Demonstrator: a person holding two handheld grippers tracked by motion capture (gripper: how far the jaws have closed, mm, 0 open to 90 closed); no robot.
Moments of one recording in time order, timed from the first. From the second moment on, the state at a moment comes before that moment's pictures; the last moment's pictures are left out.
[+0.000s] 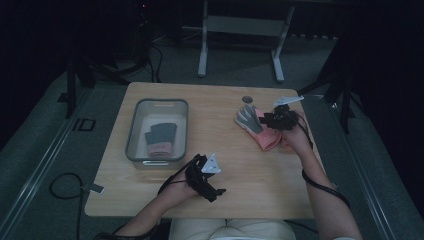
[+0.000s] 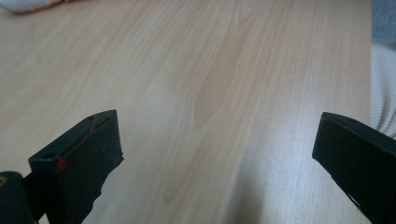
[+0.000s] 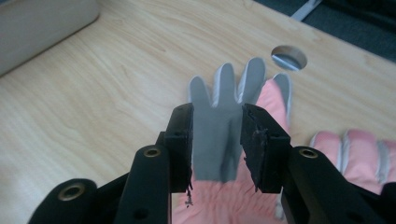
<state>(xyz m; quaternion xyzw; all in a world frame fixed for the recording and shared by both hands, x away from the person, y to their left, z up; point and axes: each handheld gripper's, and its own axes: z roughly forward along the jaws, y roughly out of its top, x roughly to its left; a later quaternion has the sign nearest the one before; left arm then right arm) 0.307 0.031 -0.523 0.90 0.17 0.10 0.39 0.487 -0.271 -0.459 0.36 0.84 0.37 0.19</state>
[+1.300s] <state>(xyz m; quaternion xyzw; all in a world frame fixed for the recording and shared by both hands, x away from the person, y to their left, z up) 0.278 0.048 -0.560 0.87 0.21 0.14 0.43 0.490 -0.235 -0.478 0.45 0.81 0.34 0.16</state>
